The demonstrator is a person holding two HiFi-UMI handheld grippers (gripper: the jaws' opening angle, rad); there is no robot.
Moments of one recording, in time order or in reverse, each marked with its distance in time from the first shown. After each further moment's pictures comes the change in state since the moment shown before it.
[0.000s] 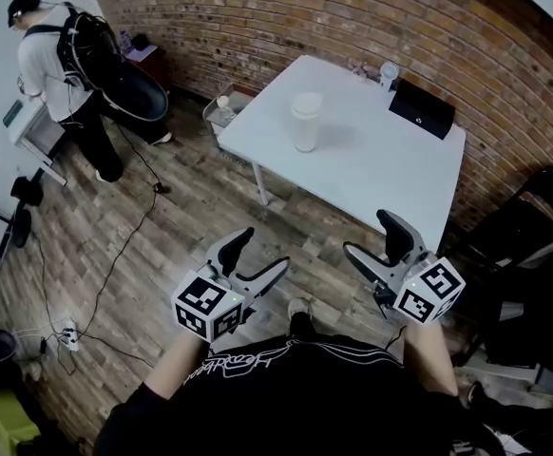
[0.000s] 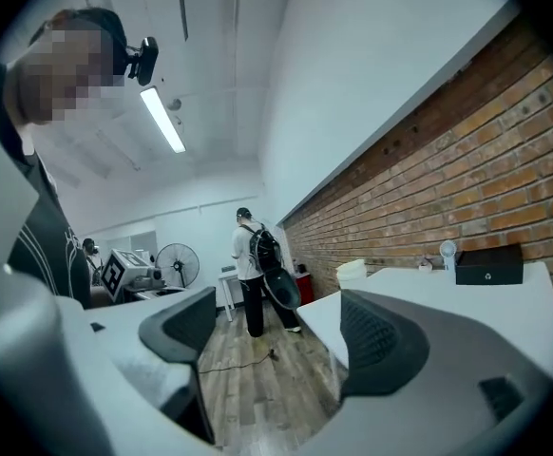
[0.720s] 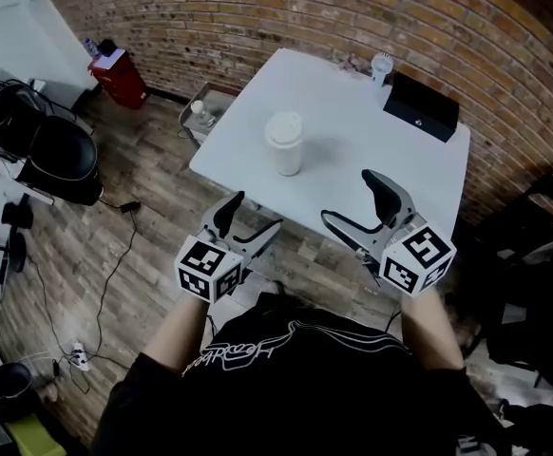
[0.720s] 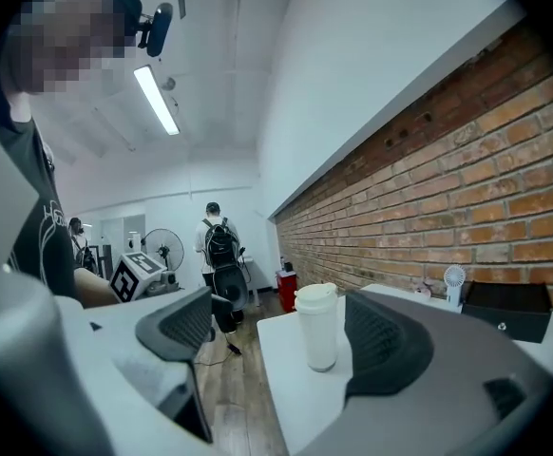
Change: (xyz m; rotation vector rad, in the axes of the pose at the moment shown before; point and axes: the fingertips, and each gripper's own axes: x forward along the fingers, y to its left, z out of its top) left arm 0.160 0.131 0.036 0.076 0.029 0.005; right arm 0.119 -0.127 0.041 -0.095 0.040 -0.028
